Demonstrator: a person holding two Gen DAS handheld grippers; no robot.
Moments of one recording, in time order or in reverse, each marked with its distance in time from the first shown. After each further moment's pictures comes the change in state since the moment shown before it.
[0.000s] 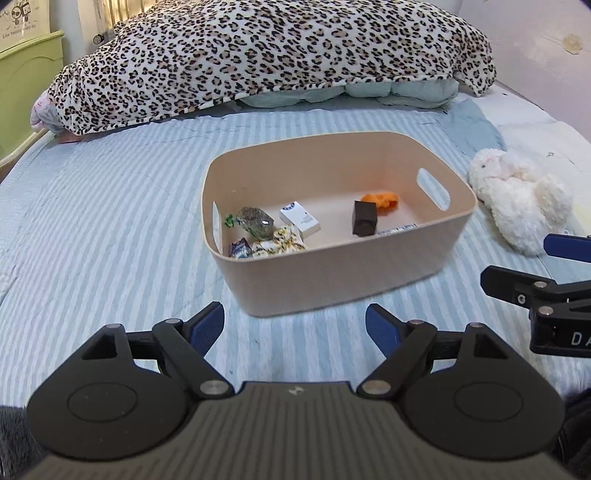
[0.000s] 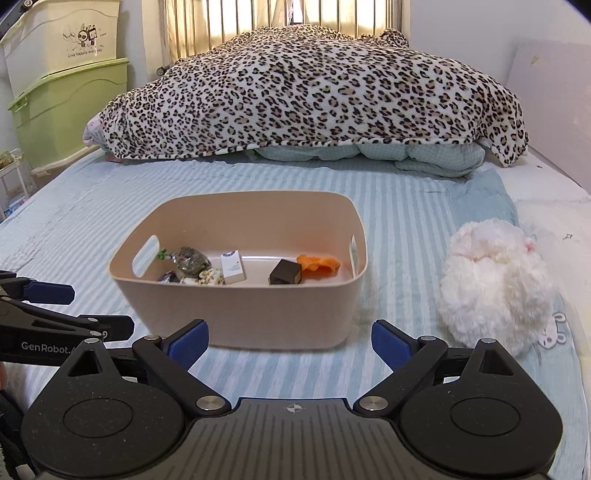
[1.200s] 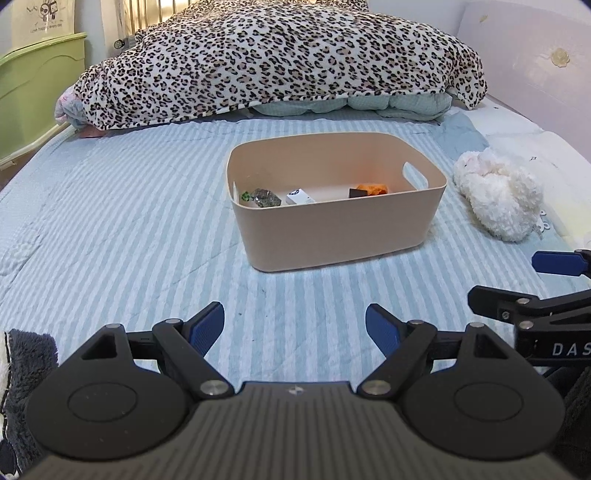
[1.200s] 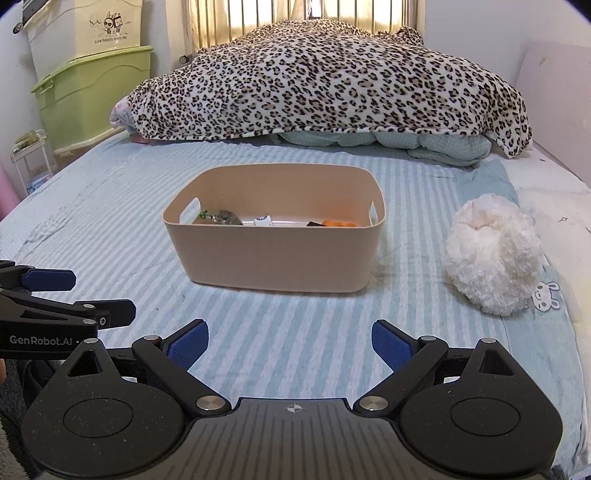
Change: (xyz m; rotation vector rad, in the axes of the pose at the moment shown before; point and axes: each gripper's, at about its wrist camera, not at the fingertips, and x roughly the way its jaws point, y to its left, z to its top) left arm -0.065 0.000 -0.062 -0.042 -0.060 0.016; right arm -0.058 0.028 -0.051 -0.035 0.035 0.029
